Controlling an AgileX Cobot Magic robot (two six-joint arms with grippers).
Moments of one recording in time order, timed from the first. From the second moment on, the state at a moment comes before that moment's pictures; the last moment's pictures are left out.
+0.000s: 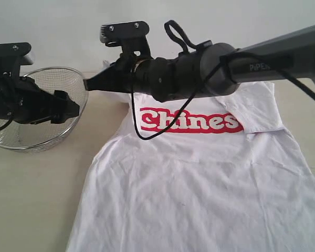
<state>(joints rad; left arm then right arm) -0.19 1.60 -0.80 -1.31 0.15 1.25 0.56 2.13 -1.48 0.32 -0.18 -0.17</state>
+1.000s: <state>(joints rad) -0.19 1.60 -0.80 -1.30 0.15 1.25 0.41 2.13 -1.48 0.67 -0.15 -0.15</state>
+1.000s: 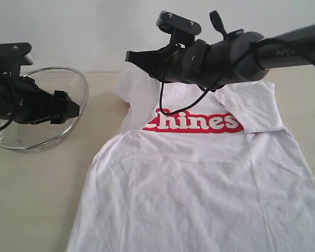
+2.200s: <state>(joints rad) -0.28 1.61 -0.86 -1.30 0.37 1.35 0.30 1.97 -1.34 0.70 0.05 -0.30</state>
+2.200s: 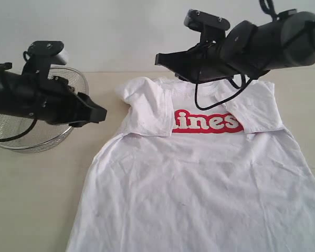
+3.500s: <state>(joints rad) -0.32 2.13 -1.23 -0.95 0.32 1.08 0.29 1.72 -0.94 0.70 0.03 -0.39</state>
